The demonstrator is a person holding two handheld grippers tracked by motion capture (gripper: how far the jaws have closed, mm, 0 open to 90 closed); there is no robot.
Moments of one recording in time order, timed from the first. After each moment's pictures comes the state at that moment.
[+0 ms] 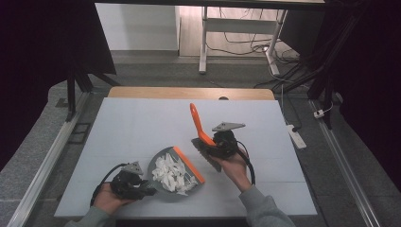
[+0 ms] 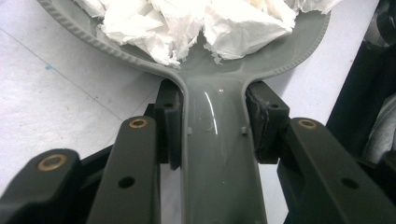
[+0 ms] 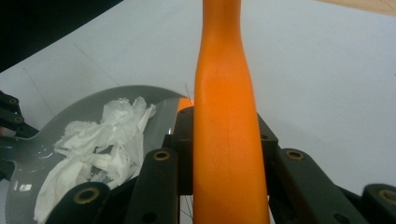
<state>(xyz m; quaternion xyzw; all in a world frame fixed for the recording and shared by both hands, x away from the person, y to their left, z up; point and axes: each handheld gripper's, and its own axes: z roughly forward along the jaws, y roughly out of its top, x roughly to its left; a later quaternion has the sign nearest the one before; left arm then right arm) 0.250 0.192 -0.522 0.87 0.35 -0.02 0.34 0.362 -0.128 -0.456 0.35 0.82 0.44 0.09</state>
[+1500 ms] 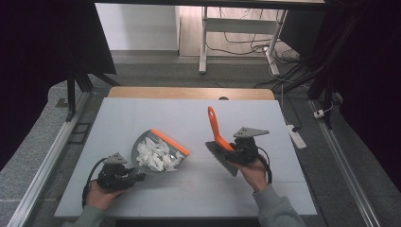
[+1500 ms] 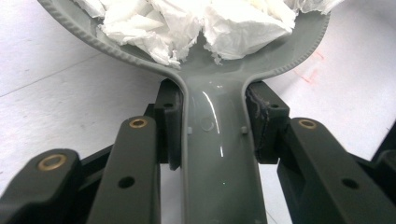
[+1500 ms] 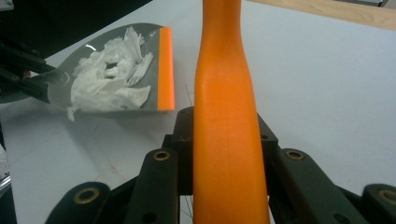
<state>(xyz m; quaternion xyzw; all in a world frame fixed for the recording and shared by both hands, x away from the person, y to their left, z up) 0.252 0.226 -0.511 0.80 0.46 0.05 0.38 0.345 -0.183 -0.449 0.33 0.82 0.47 0.09</state>
